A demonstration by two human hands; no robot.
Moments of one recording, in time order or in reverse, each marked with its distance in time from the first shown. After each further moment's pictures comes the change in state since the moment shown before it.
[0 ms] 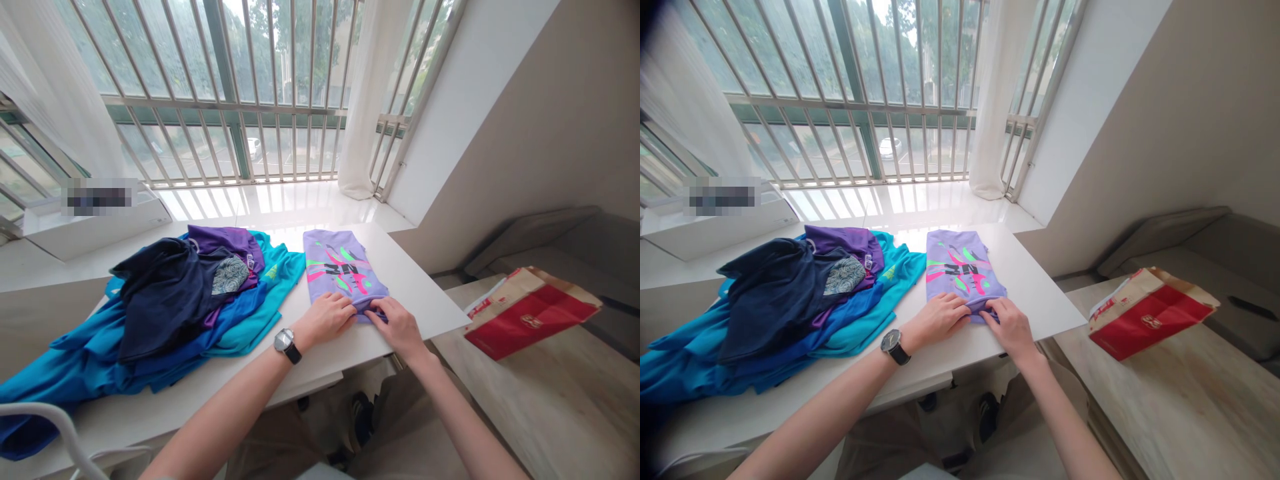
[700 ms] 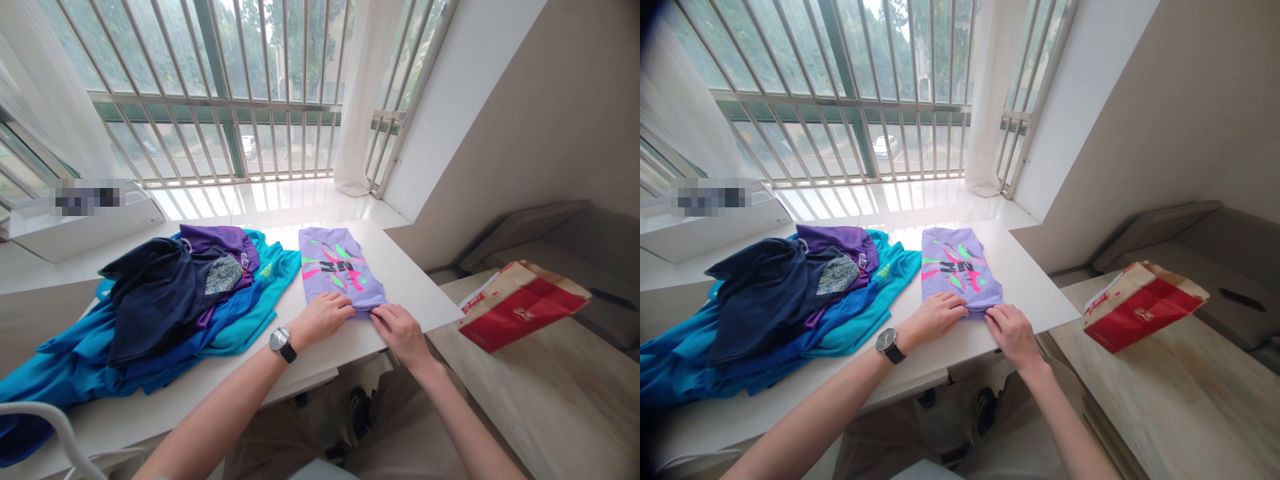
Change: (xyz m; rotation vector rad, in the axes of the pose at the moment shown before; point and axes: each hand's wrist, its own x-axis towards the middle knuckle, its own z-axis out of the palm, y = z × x) left_hand 0.001 -0.002 0.002 -0.040 -0.015 0.082; right_hand -0.024 0.005 -0.012 -0.053 -0.006 -0.059
